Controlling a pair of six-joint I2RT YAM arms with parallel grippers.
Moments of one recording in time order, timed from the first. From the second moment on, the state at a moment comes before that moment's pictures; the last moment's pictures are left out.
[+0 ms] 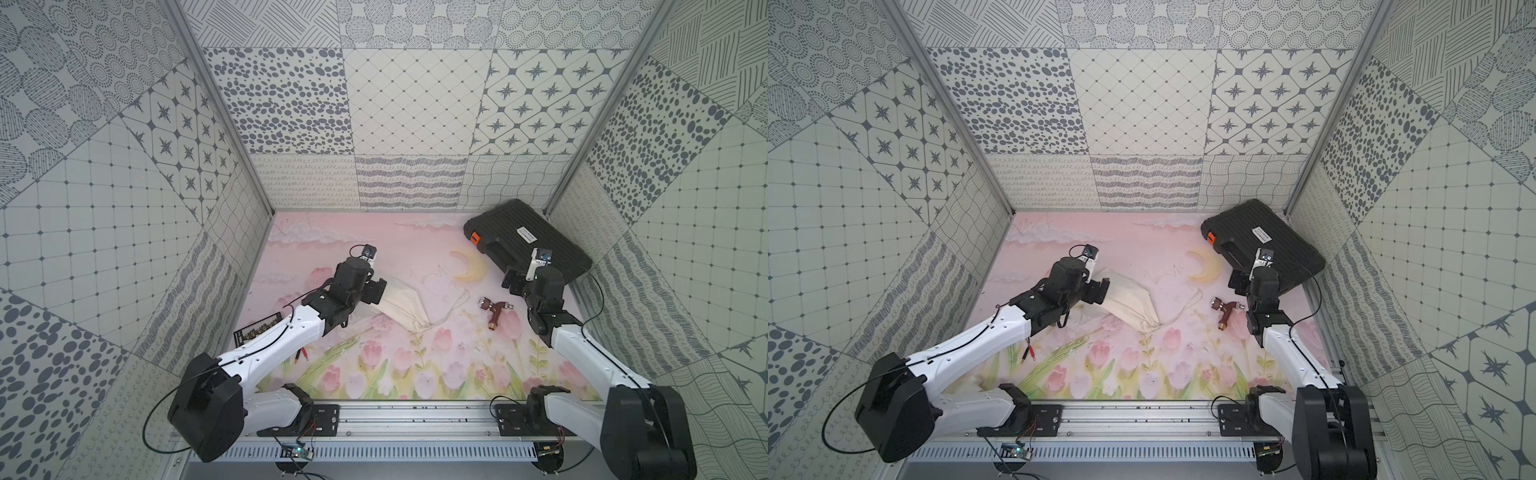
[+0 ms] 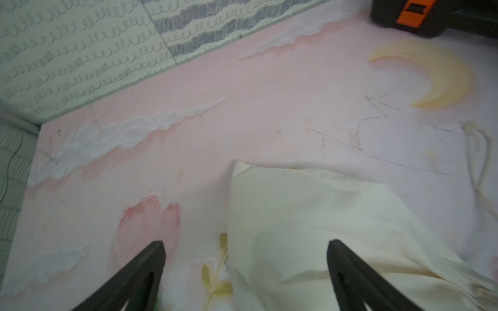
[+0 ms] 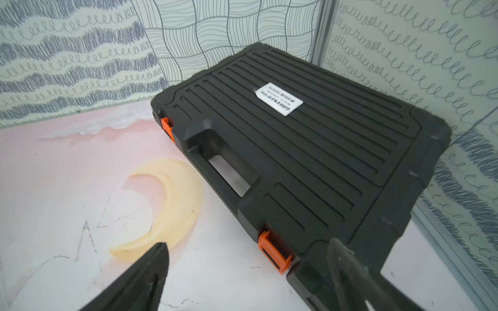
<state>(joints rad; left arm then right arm) -0.48 1.24 0.80 -0.20 -0.32 -0.01 0.04 1.15 0.47 0.25 0.20 0.15</state>
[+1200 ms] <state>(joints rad) -0.04 1.57 0.40 0.71 -0.04 -0.06 0.04 1.56 0.40 0.86 0.03 0.04</state>
